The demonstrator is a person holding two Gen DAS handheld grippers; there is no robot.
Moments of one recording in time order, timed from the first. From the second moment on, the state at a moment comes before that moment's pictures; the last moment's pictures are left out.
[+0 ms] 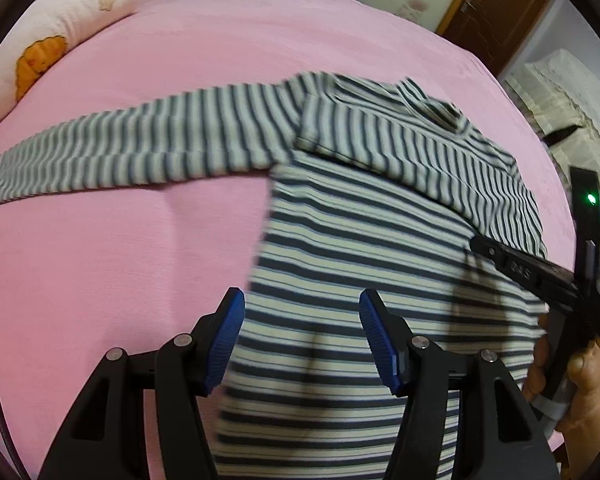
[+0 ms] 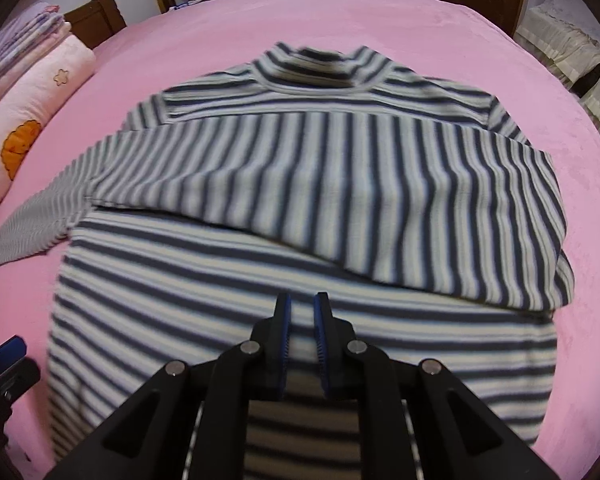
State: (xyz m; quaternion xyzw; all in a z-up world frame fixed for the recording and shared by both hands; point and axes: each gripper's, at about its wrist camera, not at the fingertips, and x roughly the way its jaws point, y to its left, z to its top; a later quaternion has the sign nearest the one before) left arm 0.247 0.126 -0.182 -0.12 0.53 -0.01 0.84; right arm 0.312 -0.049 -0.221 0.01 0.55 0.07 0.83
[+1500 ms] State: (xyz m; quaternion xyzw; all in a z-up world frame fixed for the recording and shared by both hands) left arm 0.237 0.553 -0.203 -0.34 0.41 0.17 0.83; right arm 0.334 0.249 -0.133 0.00 0.51 0.25 0.82
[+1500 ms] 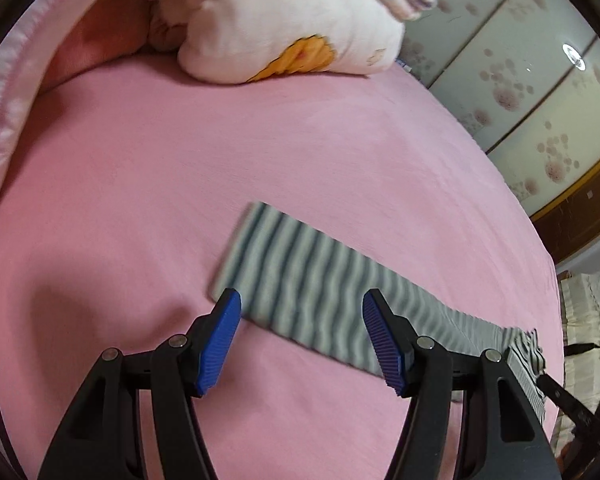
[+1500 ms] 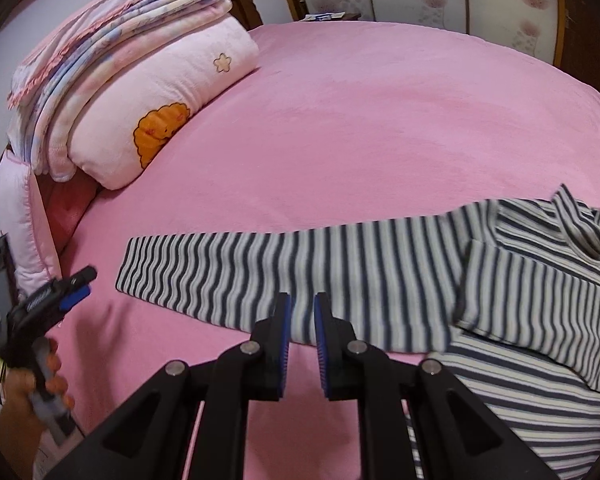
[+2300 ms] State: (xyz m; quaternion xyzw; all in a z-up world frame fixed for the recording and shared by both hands) left arm 0.275 0.593 -0.294 -0.35 0.48 0.11 0.80; right arm 0.350 0.310 -0.176 0.00 0.54 0.24 0.81
